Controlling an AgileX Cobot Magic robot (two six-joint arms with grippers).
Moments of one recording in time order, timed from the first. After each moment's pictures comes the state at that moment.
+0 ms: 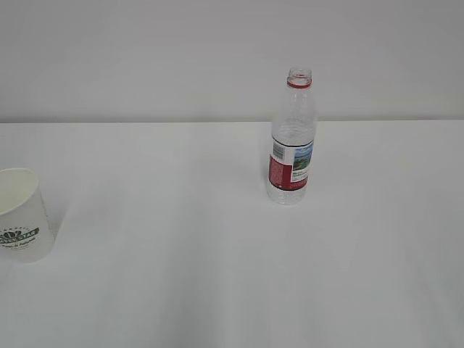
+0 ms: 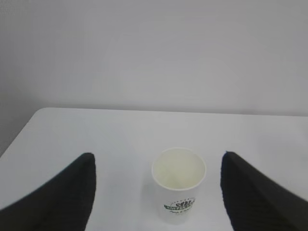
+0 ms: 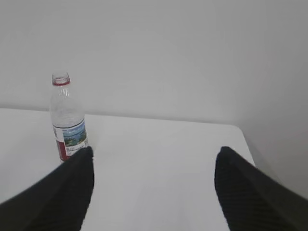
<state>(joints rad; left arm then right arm) 0.07 0.13 -0.55 -0.04 0.70 -0.03 0.02 0.01 -0.56 0.02 0.80 -0.10</state>
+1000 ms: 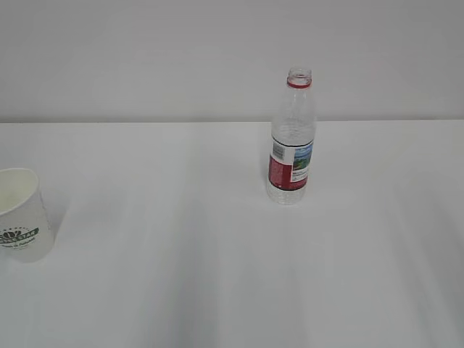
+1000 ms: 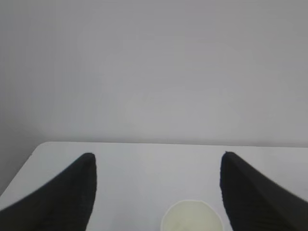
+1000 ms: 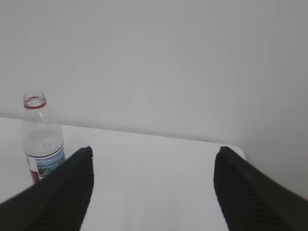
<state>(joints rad) 0.07 0.41 -0.55 -0.02 0.35 -0.03 0.02 0.44 -0.56 0.02 0.40 -0.15</state>
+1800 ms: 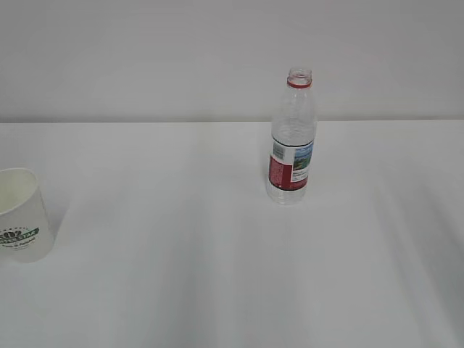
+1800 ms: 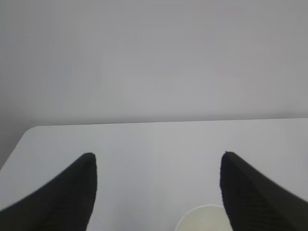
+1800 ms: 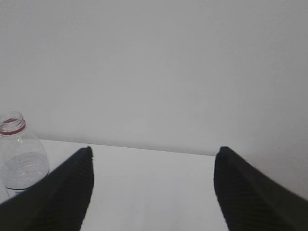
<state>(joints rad) 0.07 0.84 -0.55 0.05 0.05 -0.03 0.02 0.74 -0.56 0.04 0.09 -0.15</state>
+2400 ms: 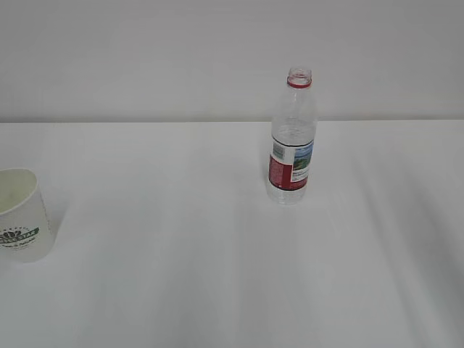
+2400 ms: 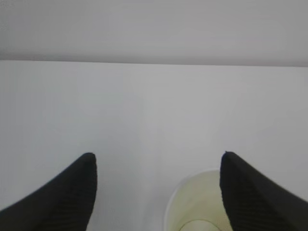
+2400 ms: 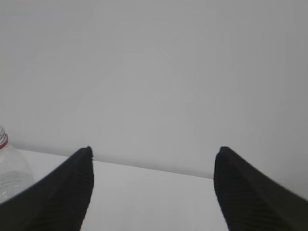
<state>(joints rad) 0.07 1.17 -0.50 -0.01 -0.12 -0.03 0.05 1.01 -0.56 -0.01 -0.23 -0.14</state>
